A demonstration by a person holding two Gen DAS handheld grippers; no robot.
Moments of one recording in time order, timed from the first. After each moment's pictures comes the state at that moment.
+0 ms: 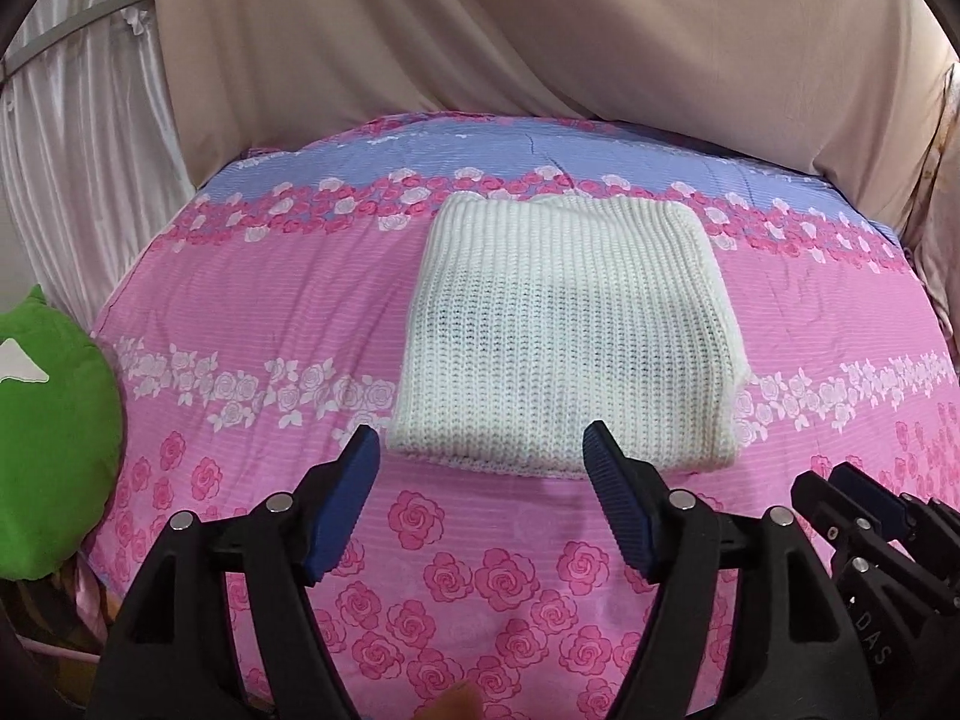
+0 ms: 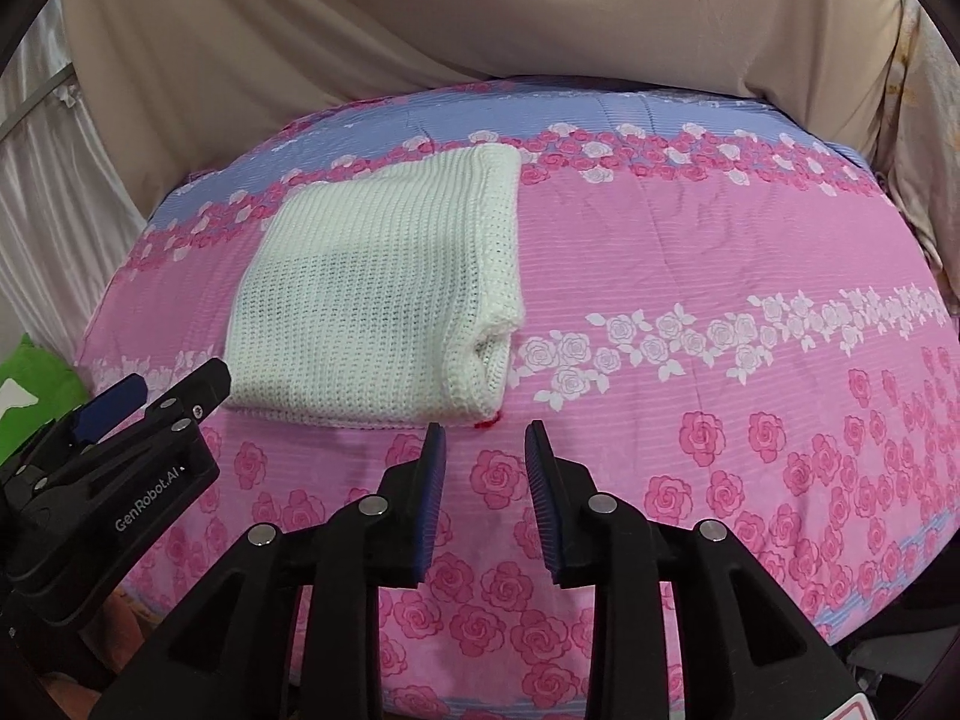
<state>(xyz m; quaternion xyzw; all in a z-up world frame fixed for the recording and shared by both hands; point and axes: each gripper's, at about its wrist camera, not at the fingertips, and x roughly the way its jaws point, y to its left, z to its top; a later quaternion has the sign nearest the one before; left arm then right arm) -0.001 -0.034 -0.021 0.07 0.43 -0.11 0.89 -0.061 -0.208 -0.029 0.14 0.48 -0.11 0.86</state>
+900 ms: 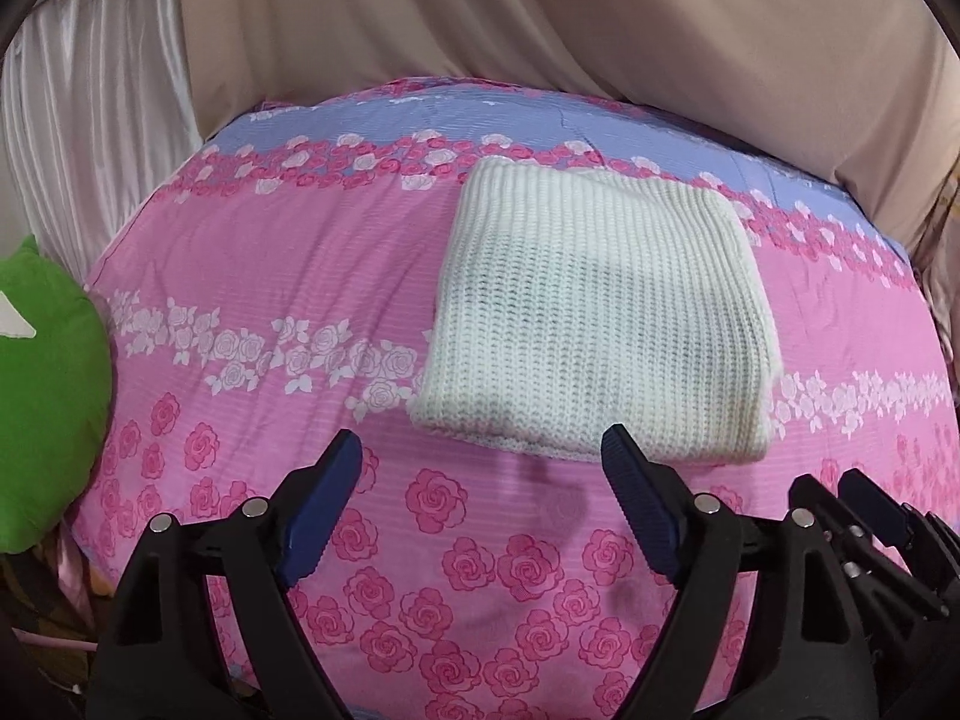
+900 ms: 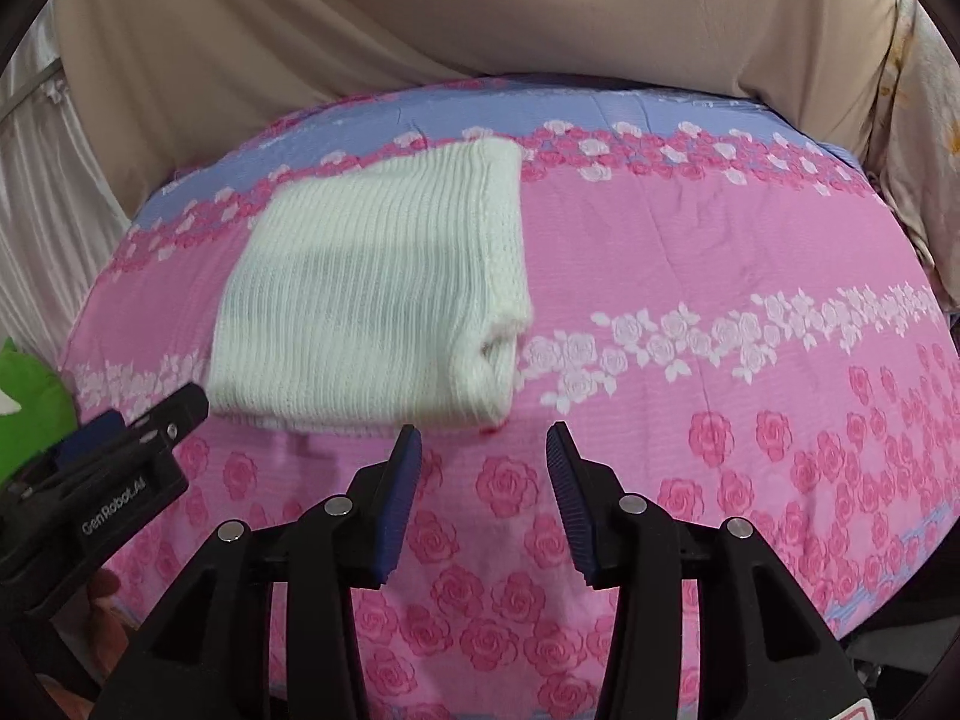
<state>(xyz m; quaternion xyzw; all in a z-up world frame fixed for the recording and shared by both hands) 0.012 -0.012 -0.036 0.05 0.47 -0.11 0.88 -0.050 -0.195 -0.039 0.13 0.49 -0.12 0.85</state>
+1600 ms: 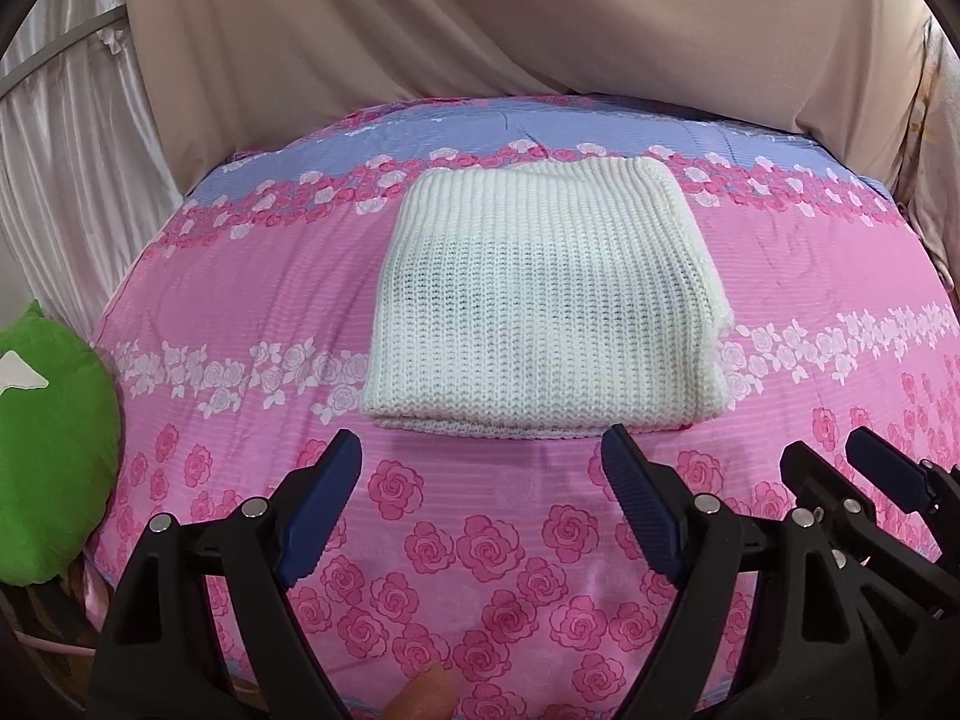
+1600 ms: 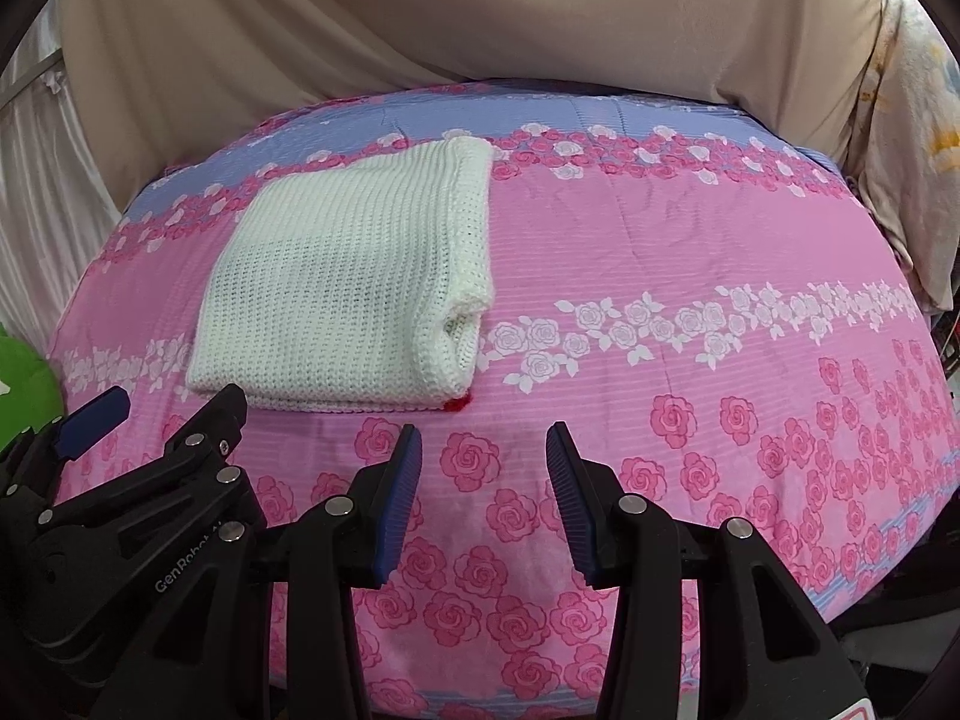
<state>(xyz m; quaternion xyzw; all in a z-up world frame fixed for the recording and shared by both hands) -0.021 -0.051 -0.033 0.11 0.44 -0.12 0.88 -0.074 -0.200 -0.033 0.12 0.48 -0.14 0.86</state>
